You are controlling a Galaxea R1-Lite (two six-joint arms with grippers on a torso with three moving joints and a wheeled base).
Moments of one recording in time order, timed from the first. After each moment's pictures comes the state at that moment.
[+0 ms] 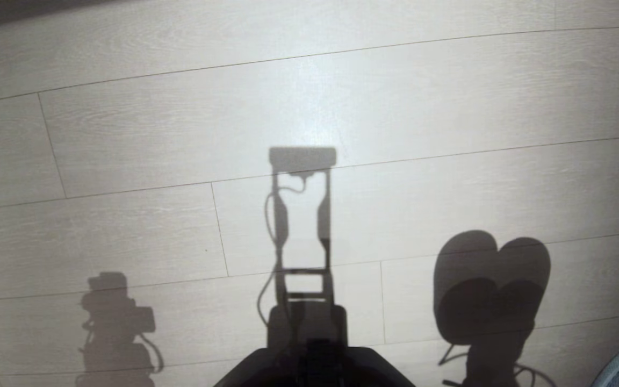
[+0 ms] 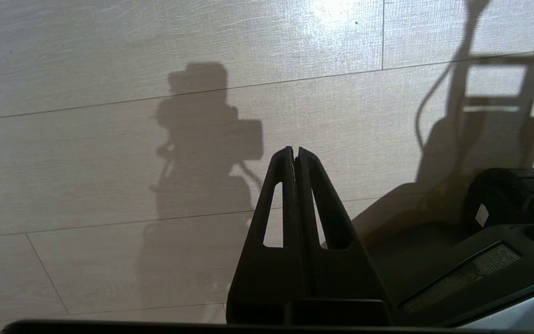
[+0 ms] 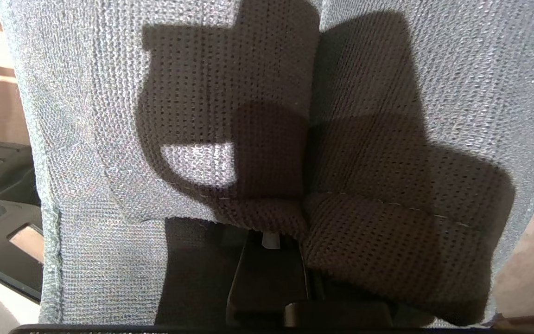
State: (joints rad) left arm 0.00 0.00 0.00 0.00 0.00 -0.01; right arm -0.01 0.00 0.00 0.01 0.02 -0.10
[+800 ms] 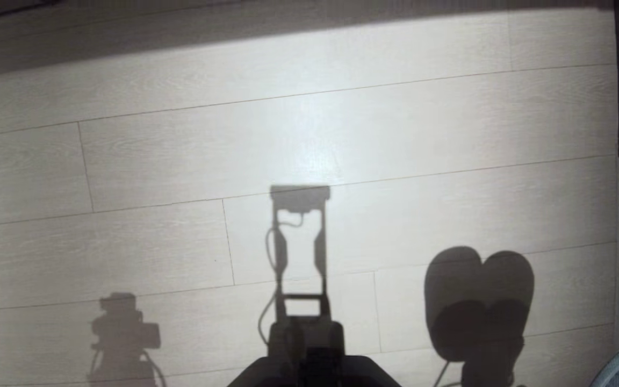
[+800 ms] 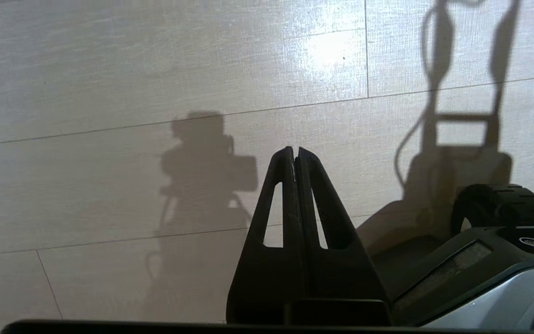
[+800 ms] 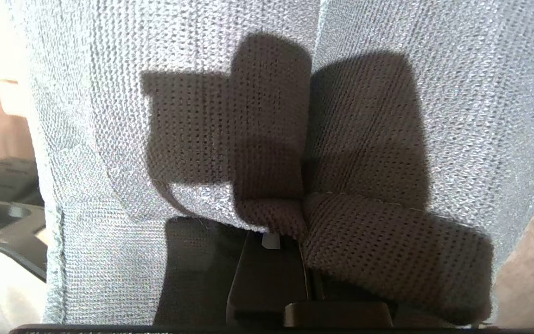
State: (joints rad) left arm 0.00 0.00 0.00 0.00 0.00 -0.01; right arm -0.01 0.00 0.00 0.01 0.02 -0.09
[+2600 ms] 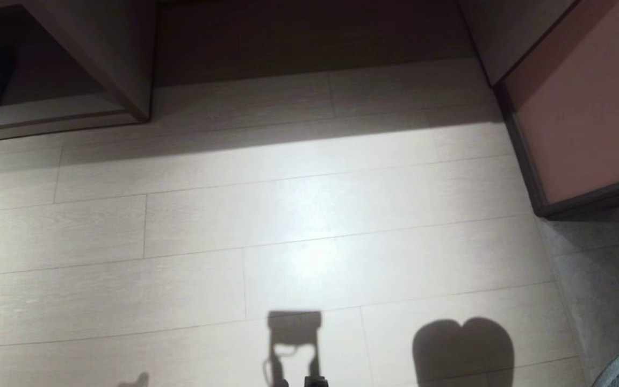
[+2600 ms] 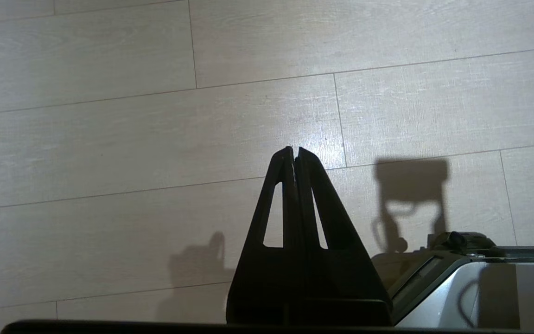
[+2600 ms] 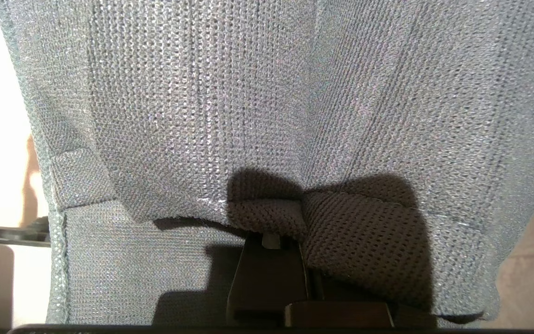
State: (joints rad) left arm 0.00 0.00 0.00 0.00 0.00 -0.01; right arm -0.01 0.00 0.00 0.01 0.02 -0.07
